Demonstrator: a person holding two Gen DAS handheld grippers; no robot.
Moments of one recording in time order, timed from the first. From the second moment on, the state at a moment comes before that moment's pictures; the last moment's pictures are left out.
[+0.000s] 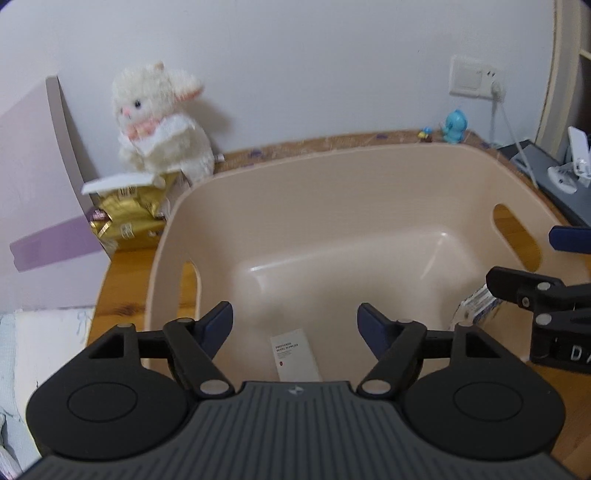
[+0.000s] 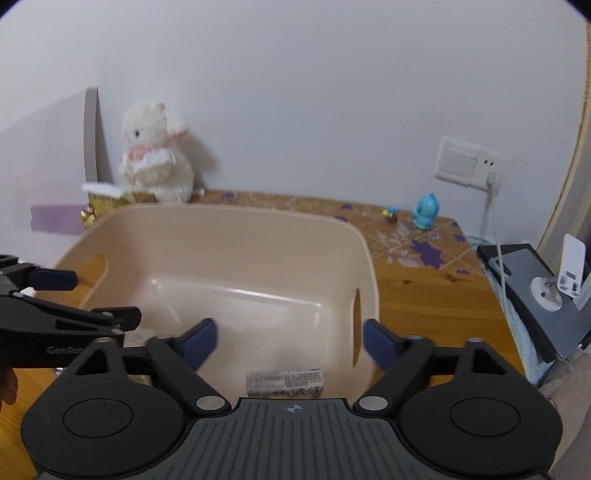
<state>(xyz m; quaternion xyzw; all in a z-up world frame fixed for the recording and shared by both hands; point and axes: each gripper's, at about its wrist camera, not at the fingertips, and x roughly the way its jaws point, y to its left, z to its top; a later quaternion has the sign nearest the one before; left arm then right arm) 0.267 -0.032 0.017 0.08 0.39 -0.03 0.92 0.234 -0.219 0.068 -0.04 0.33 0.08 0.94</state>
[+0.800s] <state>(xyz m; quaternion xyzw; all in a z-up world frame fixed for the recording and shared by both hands) 0.162 0.017 0.027 0.06 0.35 0.00 0.94 0.162 -0.249 0.040 -0.03 0.36 0.07 0.93</state>
